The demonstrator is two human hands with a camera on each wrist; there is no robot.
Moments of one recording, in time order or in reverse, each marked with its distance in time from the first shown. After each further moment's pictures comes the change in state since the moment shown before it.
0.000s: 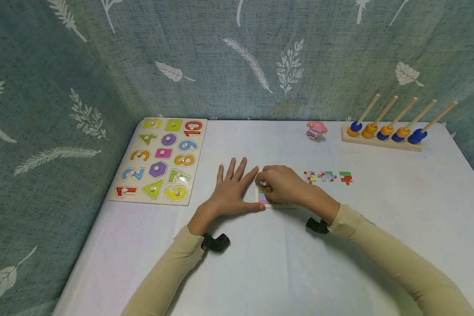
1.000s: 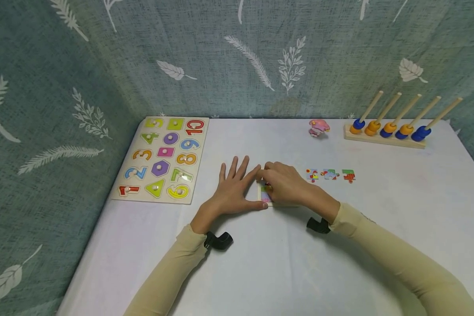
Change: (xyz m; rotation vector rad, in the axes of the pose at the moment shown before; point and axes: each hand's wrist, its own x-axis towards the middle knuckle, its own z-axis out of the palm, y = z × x) left_hand 0.000 -0.001 0.002 0.002 -0.009 -0.012; right_hand 0.001 -0.010 0.003 -0.084 -0.009 0.083
